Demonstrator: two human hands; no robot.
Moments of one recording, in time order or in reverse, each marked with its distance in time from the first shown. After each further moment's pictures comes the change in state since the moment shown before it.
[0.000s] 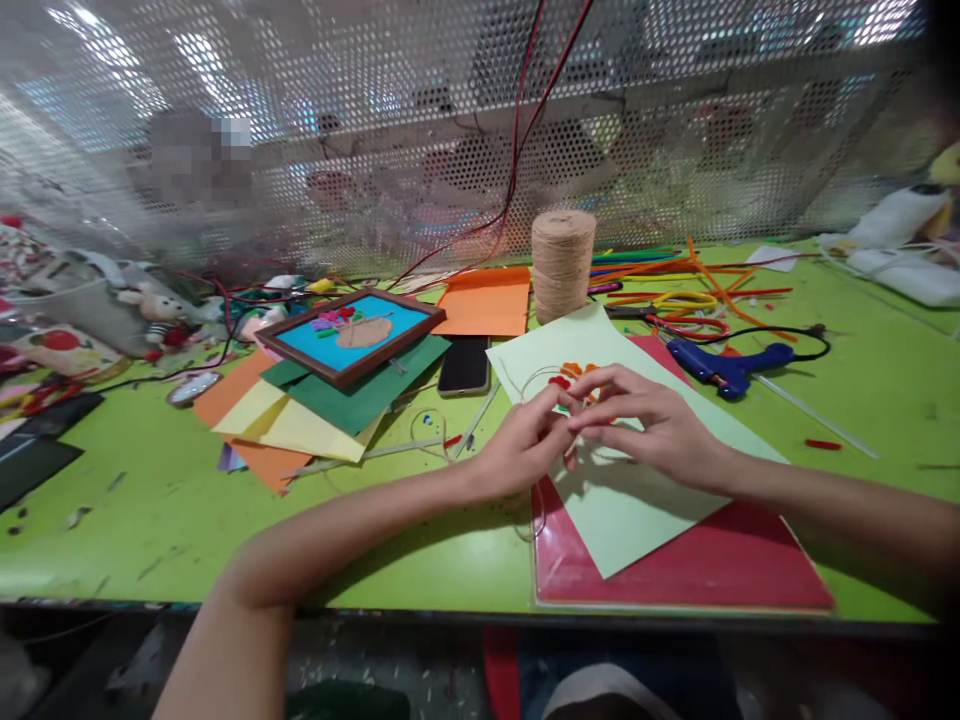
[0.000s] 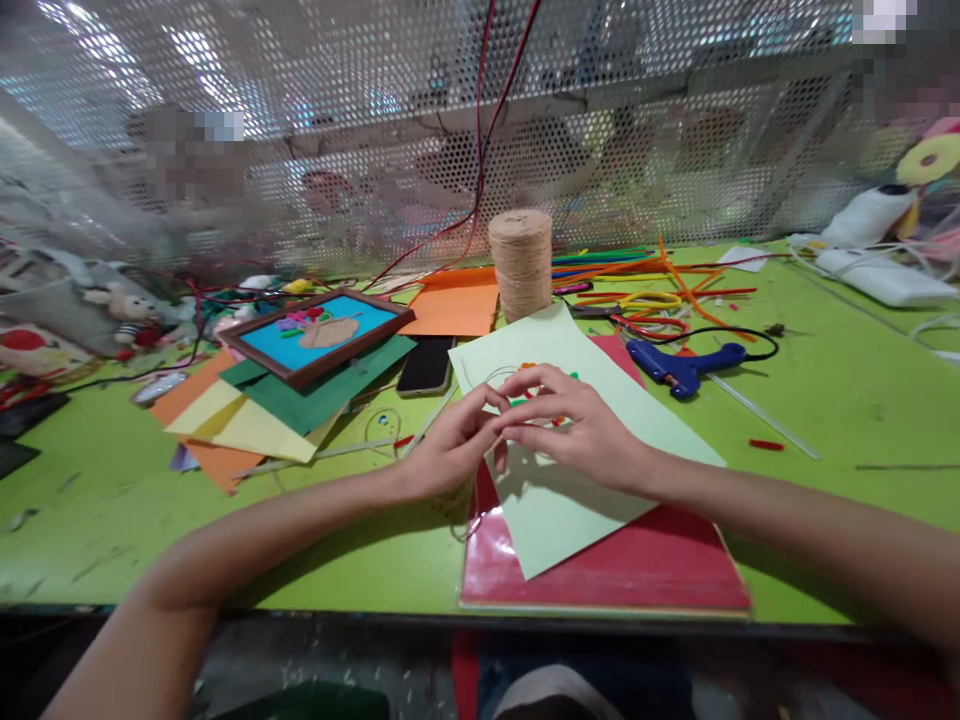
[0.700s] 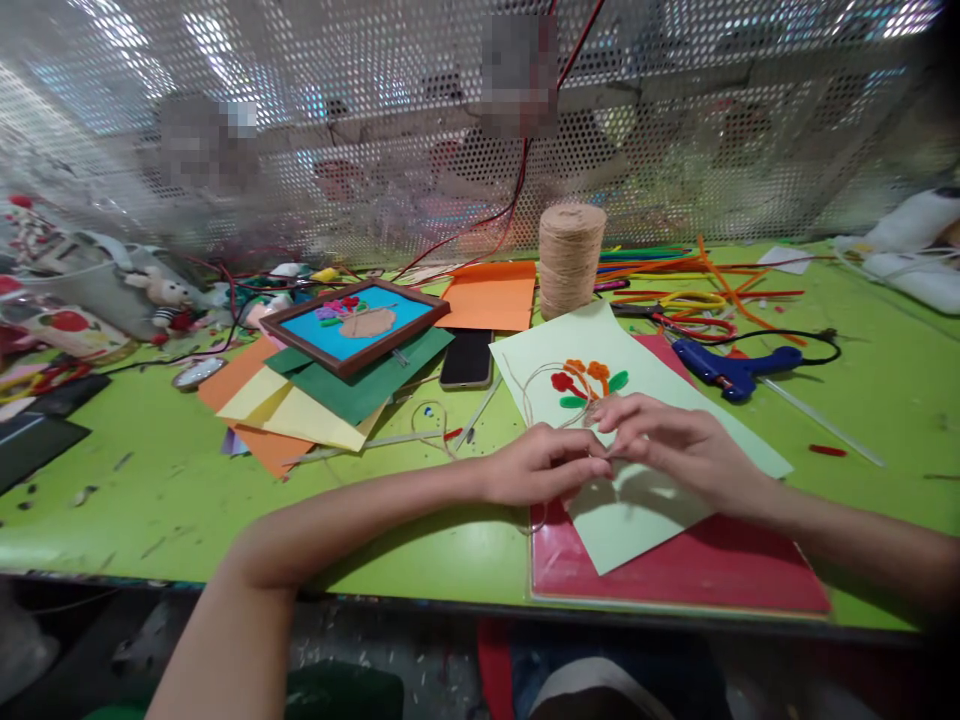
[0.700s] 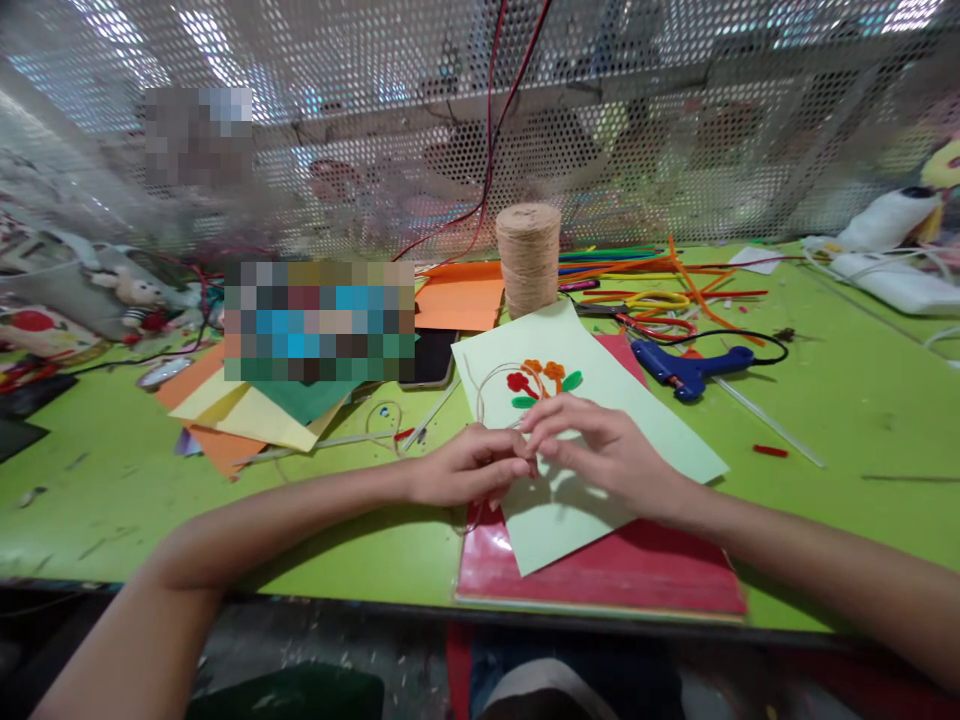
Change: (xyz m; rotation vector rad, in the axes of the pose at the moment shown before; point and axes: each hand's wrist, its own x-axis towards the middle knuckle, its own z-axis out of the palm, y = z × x) left_hand -0.005 0.002 0.002 0.115 -0.281 0.031; right_hand -0.024 -0.005 -0.007 0.144 -0.033 0.171
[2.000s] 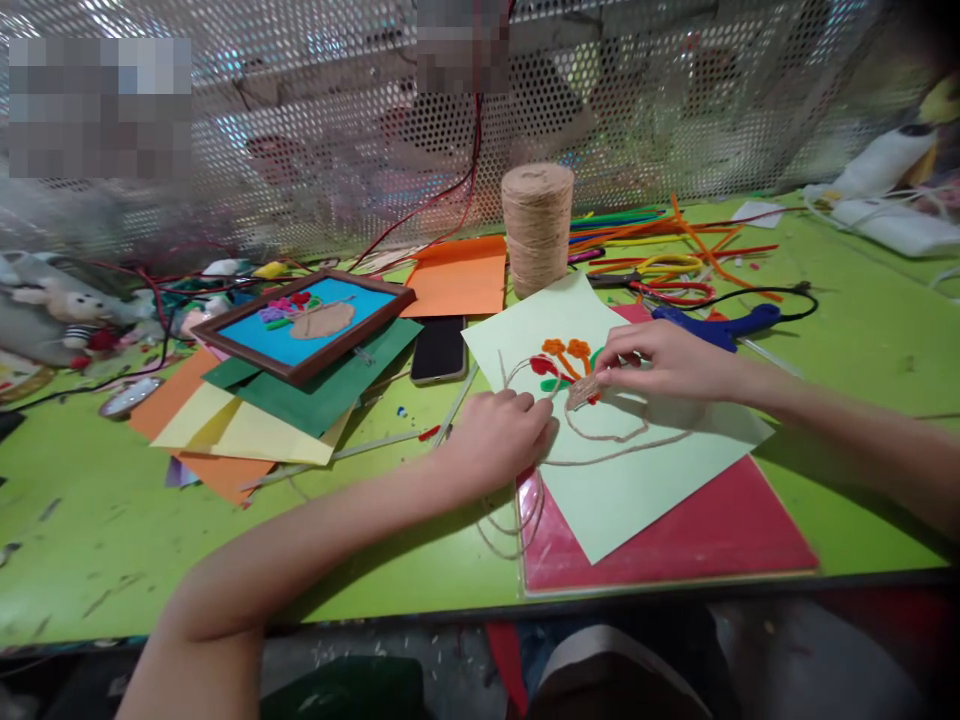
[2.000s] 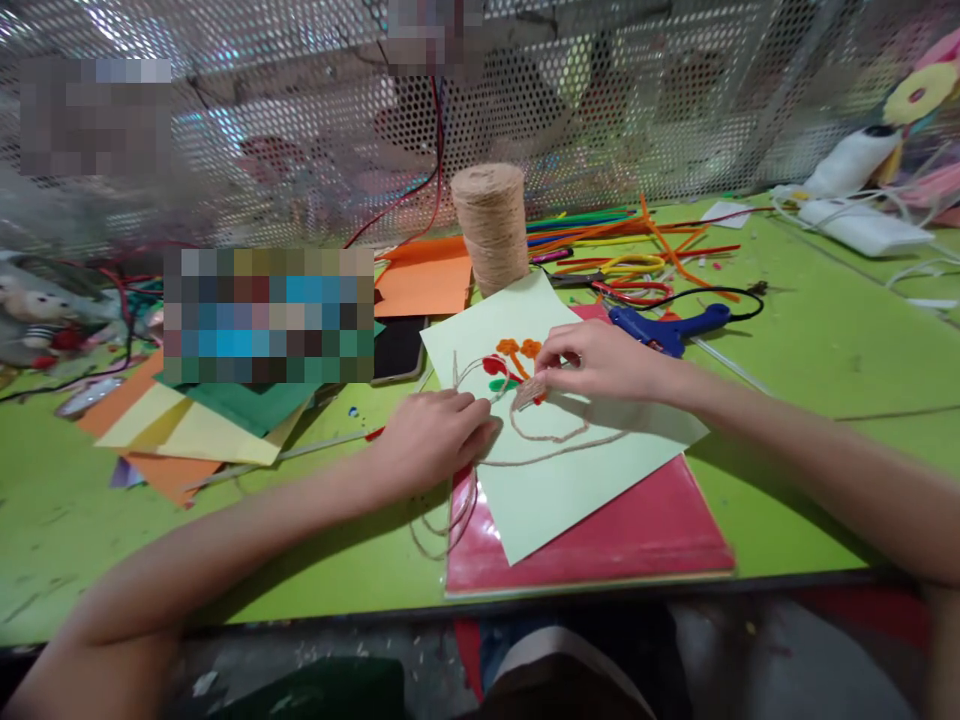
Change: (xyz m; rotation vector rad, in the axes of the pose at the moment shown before) left_hand 0.003 0.004 -0.008 1.250 -0.003 -0.250; right_hand 0.041 0.029 -0.051 -0.537 -0.292 0.067
